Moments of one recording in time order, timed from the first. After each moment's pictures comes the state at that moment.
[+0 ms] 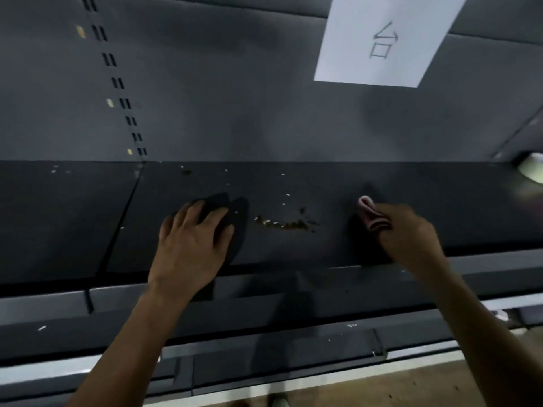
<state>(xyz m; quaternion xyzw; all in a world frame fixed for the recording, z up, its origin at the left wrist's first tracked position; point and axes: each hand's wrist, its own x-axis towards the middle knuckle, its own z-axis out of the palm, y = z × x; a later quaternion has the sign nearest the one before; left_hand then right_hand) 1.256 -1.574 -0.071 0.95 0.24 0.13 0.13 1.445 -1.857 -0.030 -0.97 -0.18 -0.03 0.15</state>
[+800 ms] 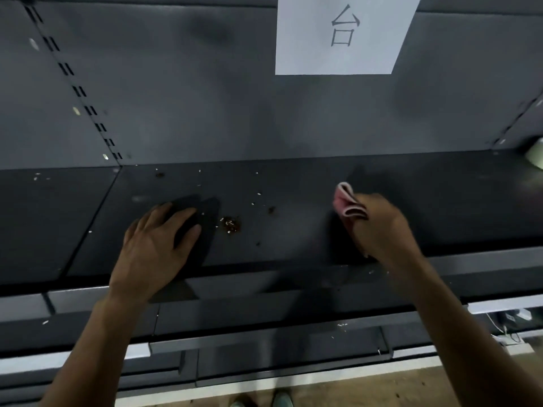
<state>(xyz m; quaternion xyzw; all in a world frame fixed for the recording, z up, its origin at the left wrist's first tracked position) 1.266 -1.583 -0.068 0.95 0.27 0.13 0.12 1.476 -1.869 -0.040 -0.94 -0.21 -0.02 0.26</state>
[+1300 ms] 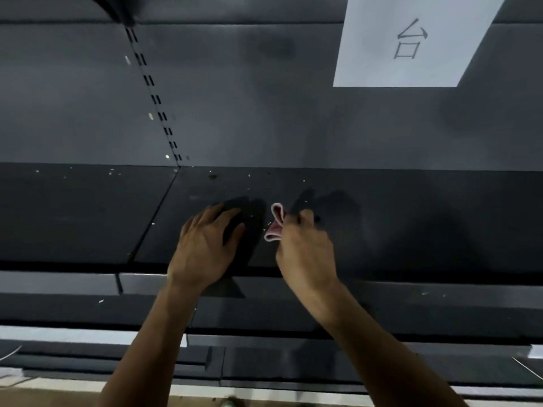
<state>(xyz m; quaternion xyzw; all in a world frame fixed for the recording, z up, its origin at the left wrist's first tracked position) 1.261 -1.578 -0.068 0.94 0.26 0.15 0.14 1.359 -1.739 -0.034 -0.91 -0.37 -0.01 0.20</state>
